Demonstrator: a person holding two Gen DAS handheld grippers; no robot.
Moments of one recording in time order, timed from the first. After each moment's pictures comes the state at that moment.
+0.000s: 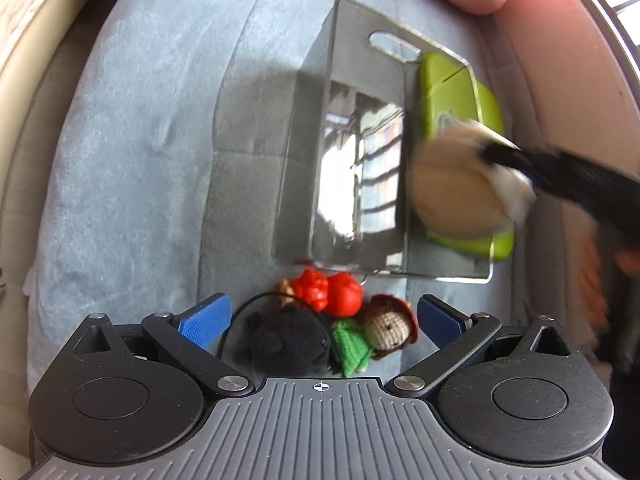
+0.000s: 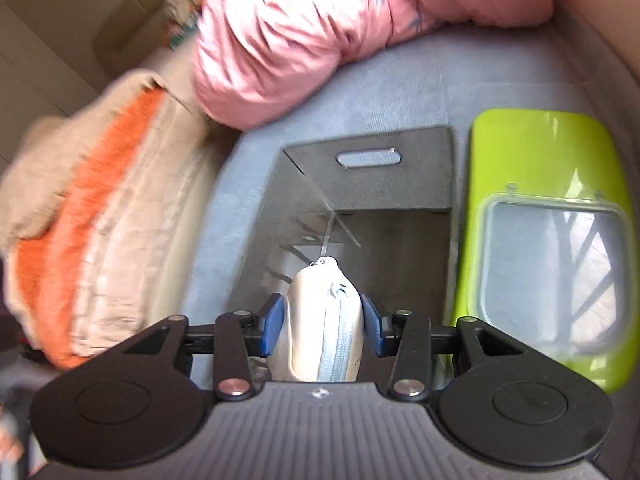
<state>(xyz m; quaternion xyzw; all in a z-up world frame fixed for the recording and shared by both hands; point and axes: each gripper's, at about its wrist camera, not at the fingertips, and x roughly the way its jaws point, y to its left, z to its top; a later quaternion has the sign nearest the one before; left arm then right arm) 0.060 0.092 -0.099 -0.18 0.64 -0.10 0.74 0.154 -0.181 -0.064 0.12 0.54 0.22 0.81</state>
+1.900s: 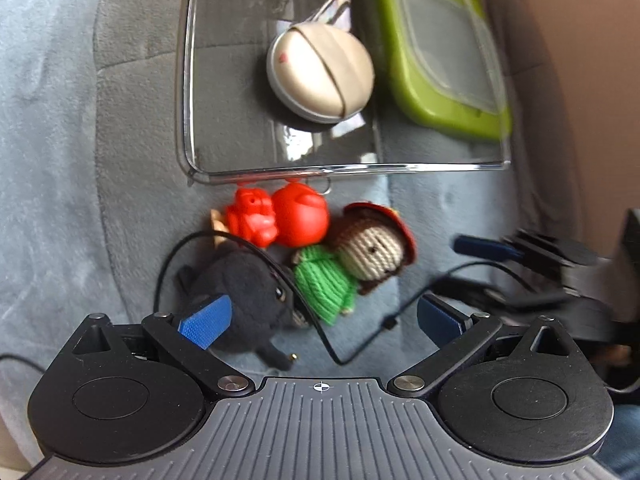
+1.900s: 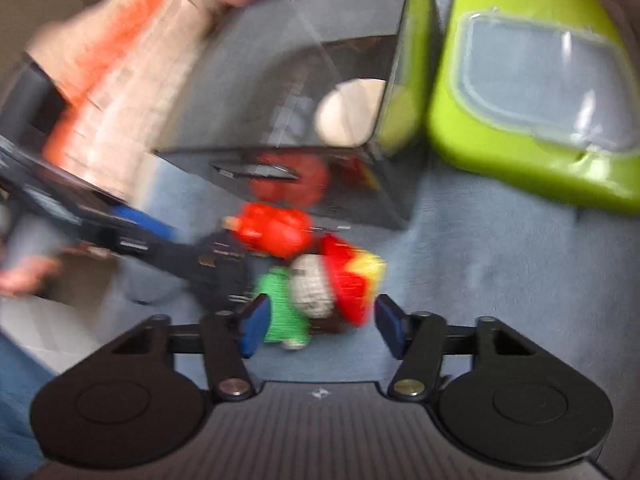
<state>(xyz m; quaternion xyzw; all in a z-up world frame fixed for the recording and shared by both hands) 0.054 0.022 -0.179 -0.11 0.71 -0.20 0.66 0.009 -0.228 -0.162 0.08 0.60 0.25 0.75</state>
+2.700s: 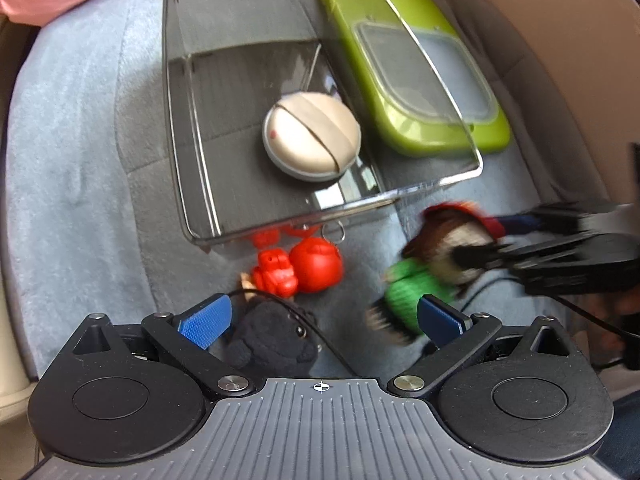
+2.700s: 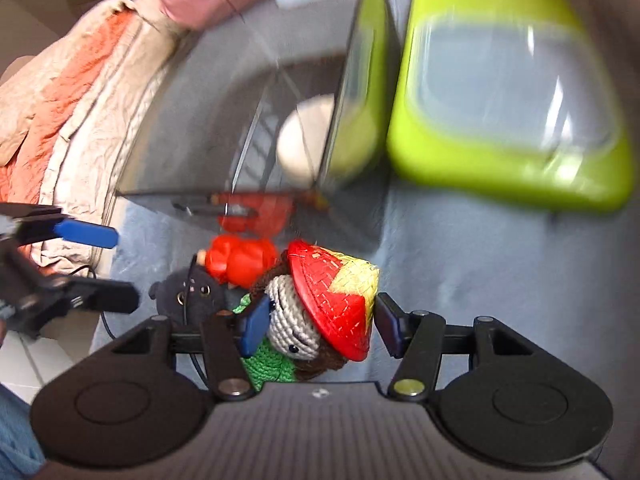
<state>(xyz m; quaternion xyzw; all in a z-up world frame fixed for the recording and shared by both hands) 0.040 -0.013 -0.138 0.01 0.63 -0.20 0.75 0.017 -0.251 -0.144 0.09 0.58 0.20 0.78</state>
